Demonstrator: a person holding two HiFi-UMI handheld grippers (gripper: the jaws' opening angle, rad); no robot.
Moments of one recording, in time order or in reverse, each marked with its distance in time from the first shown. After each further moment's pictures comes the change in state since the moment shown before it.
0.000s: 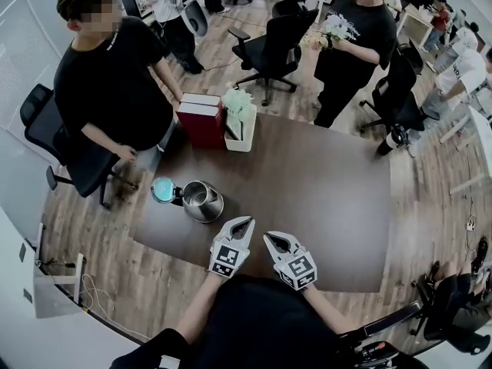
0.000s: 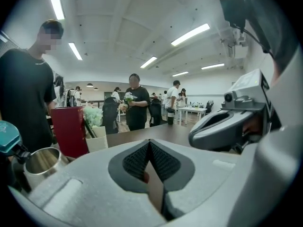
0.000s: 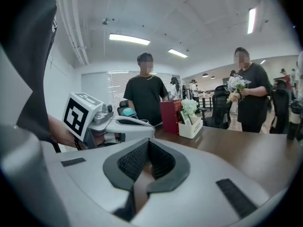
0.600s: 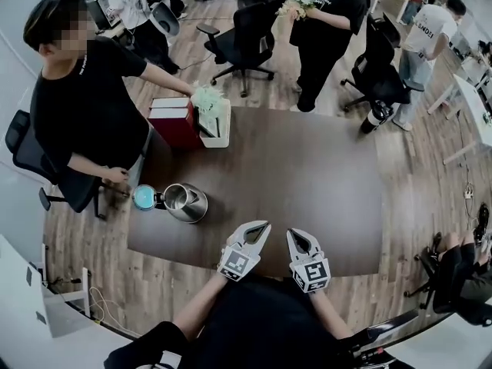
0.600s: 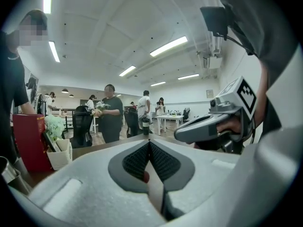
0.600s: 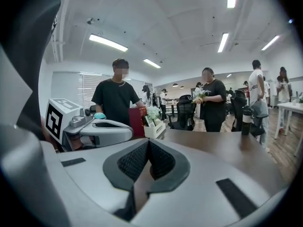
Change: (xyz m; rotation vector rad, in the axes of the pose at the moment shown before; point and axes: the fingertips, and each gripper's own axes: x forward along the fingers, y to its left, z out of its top) left arm 0.028 -0.100 0.044 0.093 -0.144 -0.274; right arm -0.104 -0.070 -0.007 0.071 -0.087 -0.384
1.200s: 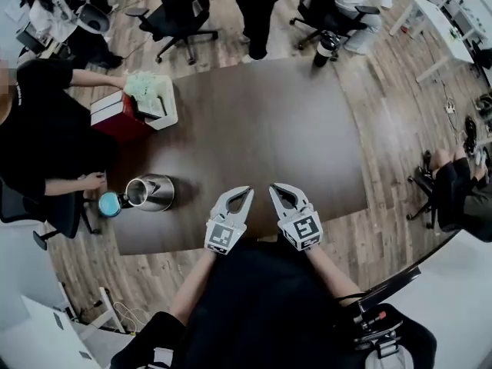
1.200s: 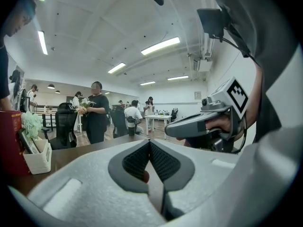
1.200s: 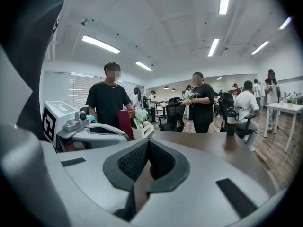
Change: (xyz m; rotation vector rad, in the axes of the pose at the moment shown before) left arm 0.041 -0.034 0.007 0.010 0.008 -0.164; right arm -0.018 -0.049 0.003 0.035 -0.028 -0.109
